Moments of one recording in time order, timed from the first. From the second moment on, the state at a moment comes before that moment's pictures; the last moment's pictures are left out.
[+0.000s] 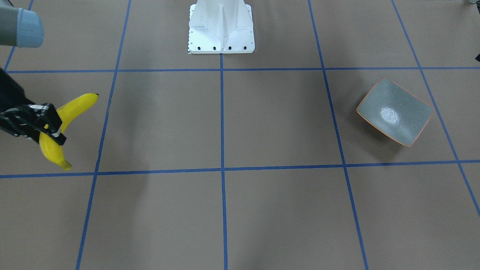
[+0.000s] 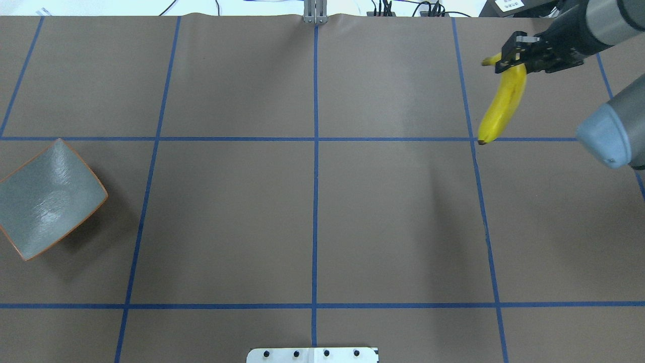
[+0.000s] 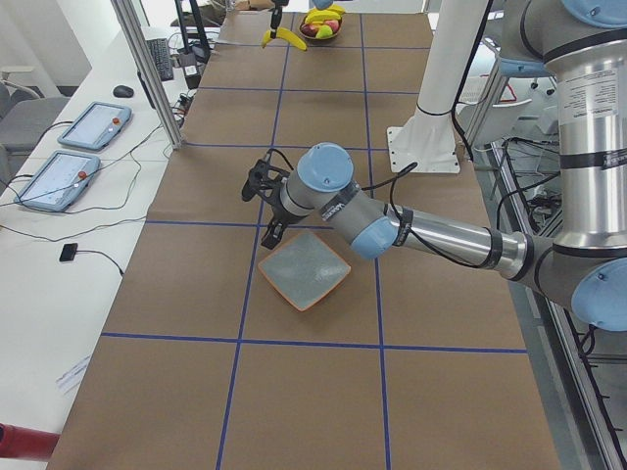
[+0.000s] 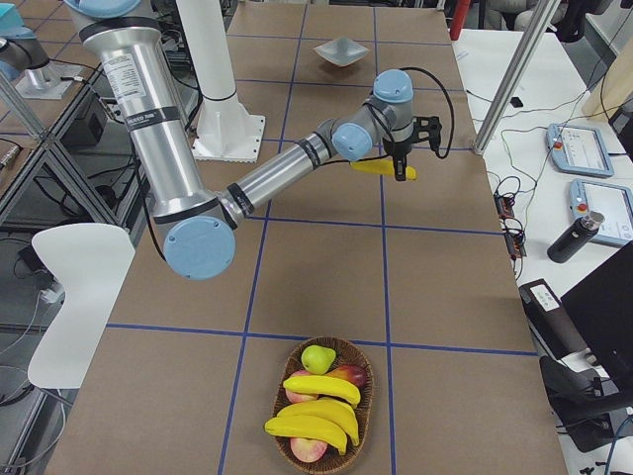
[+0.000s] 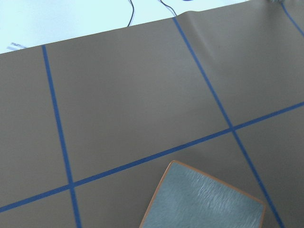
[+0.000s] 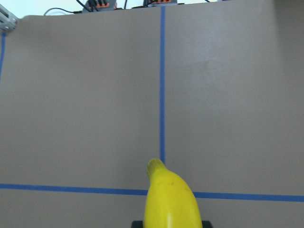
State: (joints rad) left arm -1.52 -1.45 -1.96 -2.20 -2.52 -0.50; right arm 1.08 -1.21 1.85 -1.30 2.20 1.02
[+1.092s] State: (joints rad) left arm -0.90 -1.98 -1.98 -2.31 -2.32 -1.26; right arm 0.82 -0.97 1.91 -1.25 2.06 1.40
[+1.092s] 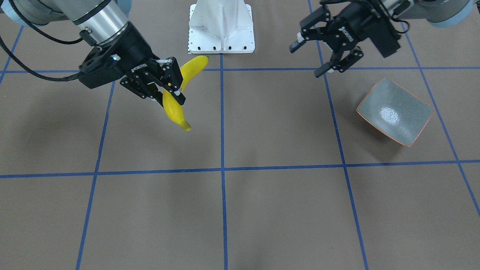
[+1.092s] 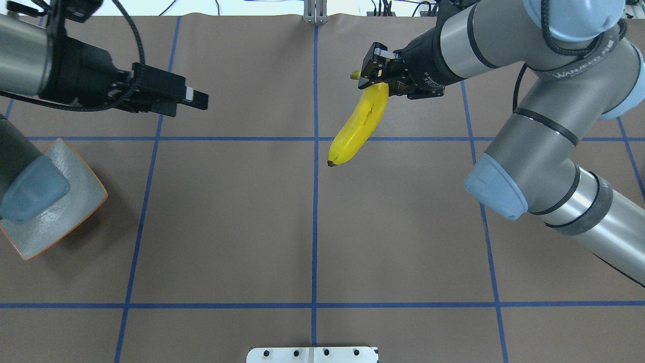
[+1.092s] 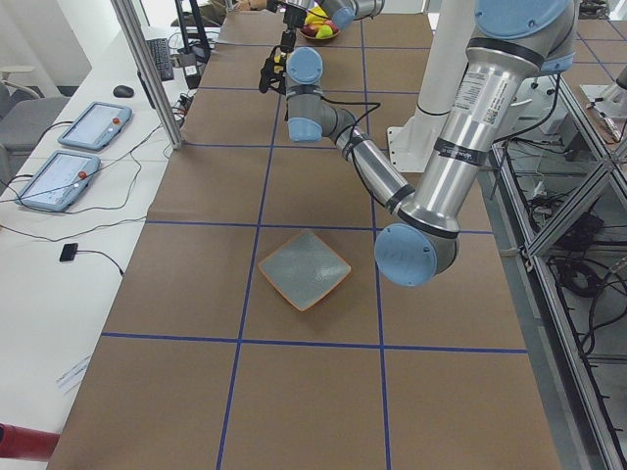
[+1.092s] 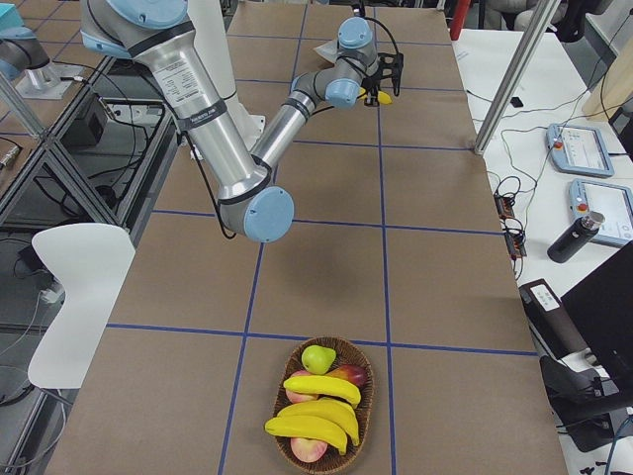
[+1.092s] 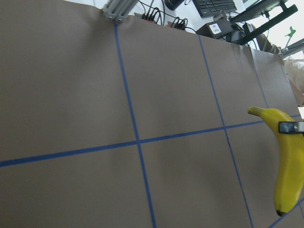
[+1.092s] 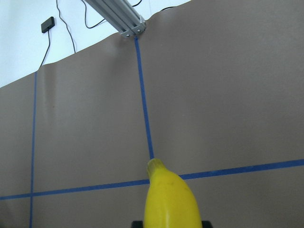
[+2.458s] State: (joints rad) left arm -0.68 -2.09 -1.98 -2.31 -2.25 -1.27; right arm 0.69 -0.86 1.91 -1.26 2.01 1.40
